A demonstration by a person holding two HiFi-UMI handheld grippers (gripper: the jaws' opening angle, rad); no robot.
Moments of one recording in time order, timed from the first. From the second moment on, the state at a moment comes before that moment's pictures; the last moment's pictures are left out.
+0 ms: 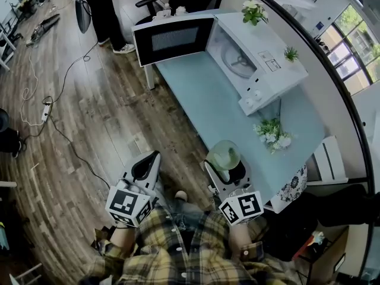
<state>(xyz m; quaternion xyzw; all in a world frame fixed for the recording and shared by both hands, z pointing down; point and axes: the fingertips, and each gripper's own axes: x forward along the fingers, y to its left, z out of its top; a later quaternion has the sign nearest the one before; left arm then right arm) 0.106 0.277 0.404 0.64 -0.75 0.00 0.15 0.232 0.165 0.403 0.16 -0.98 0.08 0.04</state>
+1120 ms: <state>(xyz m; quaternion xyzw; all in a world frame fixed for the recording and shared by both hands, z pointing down) -0.130 0.212 0.402 0.71 -0.69 0.01 0.16 0.019 0.107 0.399 0.27 -0.96 0.07 0.04</state>
